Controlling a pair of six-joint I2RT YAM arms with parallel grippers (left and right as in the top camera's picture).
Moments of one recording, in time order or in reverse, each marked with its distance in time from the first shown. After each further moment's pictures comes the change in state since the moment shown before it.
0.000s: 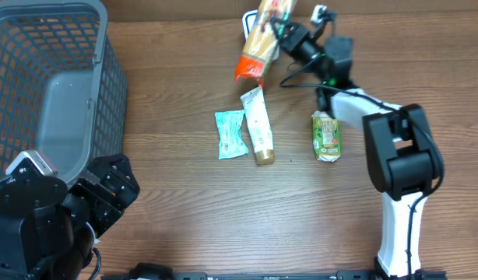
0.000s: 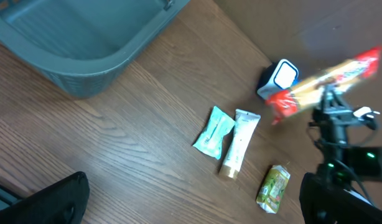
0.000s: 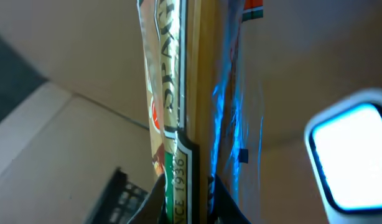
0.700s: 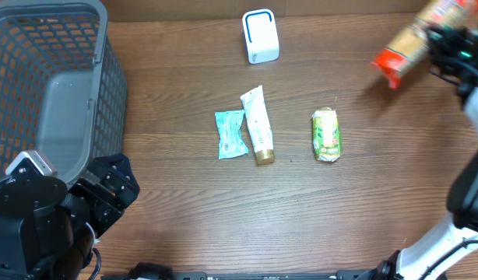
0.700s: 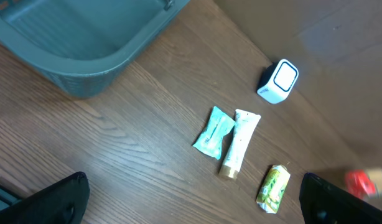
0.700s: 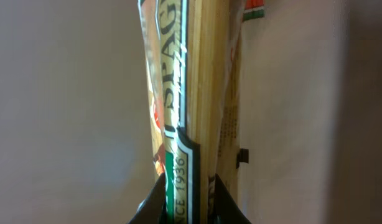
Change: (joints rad) left arm 0.000 0.000 0.000 0.000 0.000 0.000; right arm -0.665 -0.281 0.004 -0.917 -0.090 -0.177
